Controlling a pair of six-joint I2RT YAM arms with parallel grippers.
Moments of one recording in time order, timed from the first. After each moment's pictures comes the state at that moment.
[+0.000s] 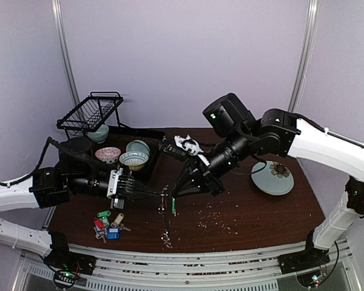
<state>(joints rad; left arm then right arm) -1.05 0.96 0.78 -0.02 0.54 0.67 1.10 1.59 1.64 -0.80 -0.64 -0.23</state>
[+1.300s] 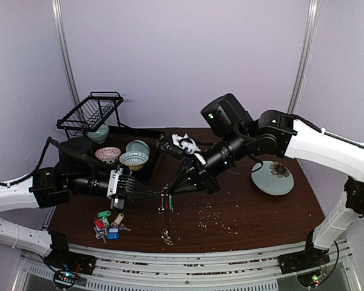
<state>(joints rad) -1.05 0.96 0.78 -0.02 0.54 0.66 1.09 1.59 1.64 -0.75 -0.62 -0.21</state>
